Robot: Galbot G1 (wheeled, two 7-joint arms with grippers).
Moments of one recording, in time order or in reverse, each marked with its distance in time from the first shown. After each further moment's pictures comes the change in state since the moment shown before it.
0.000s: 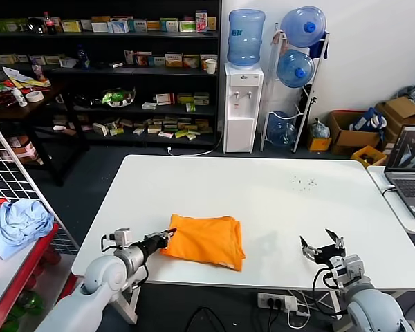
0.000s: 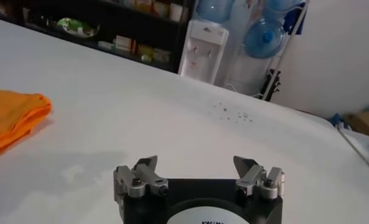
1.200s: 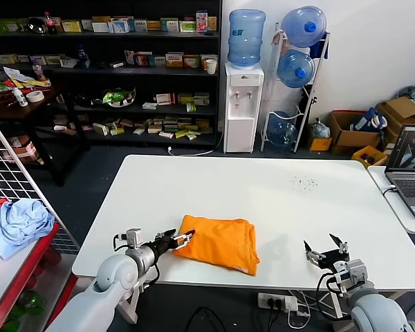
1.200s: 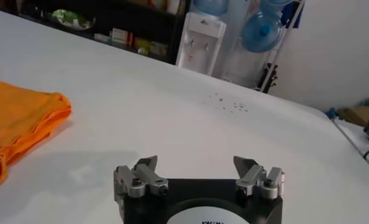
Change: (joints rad) left arm -0.055 -0.060 0.088 0.052 -0.004 -0.010 0.033; right arm -0.031 0.006 0.028 -0.014 -0.014 0.007 -0.008
